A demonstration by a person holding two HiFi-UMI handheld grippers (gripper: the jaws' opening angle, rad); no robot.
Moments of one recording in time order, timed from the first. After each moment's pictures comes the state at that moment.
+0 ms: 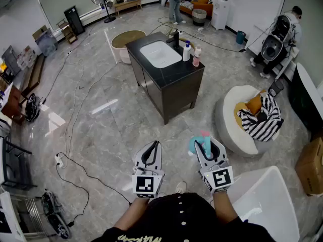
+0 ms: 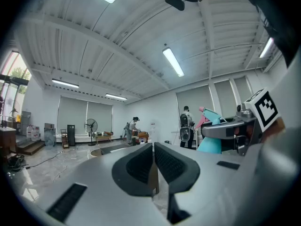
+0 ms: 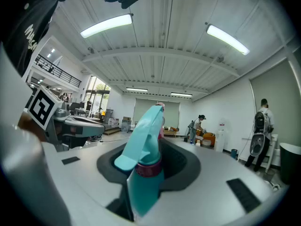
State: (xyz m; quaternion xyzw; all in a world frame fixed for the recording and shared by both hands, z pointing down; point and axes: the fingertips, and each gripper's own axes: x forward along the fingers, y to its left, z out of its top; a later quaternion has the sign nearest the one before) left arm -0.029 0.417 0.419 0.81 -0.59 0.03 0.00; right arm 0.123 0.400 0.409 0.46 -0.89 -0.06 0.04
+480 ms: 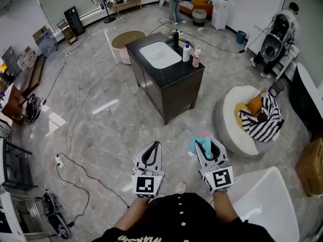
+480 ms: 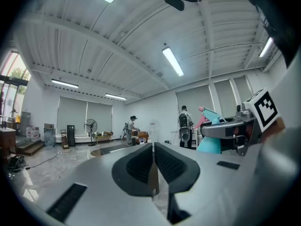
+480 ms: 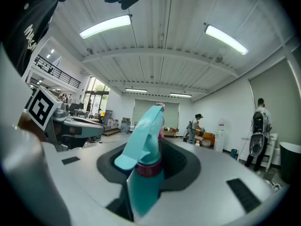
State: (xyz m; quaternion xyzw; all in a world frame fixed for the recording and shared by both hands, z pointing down) left arm -0.026 0.412 0.414 0.81 -0.59 0.04 0.00; right arm 0.125 0.394 0.404 0.46 -0.89 -0.06 0.04
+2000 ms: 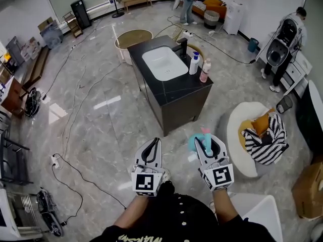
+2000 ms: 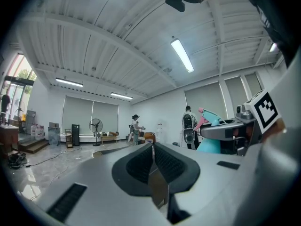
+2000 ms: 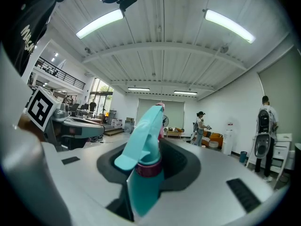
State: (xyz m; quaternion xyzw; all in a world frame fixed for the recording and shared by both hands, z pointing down) left arm -0.025 0.218 0.429 0.78 -0.62 0.03 0.01; right arm 0.123 0.187 0.418 0.42 -0.90 -0.06 0.04
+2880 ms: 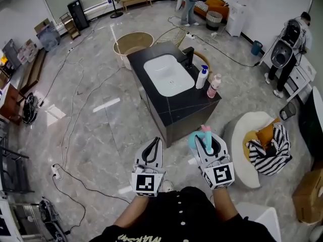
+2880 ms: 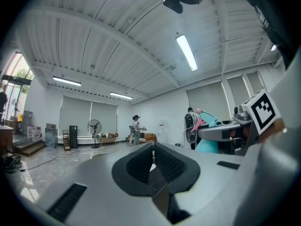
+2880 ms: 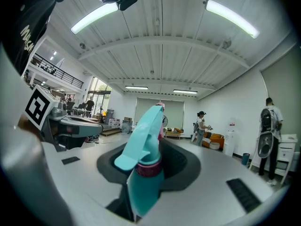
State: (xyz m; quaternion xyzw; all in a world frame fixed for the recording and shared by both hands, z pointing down) left arm -0.089 0.071 0.428 0.78 -0.62 0.03 0.00; right arm 0.057 0.035 0.418 0.43 -0.90 -0.06 0.04
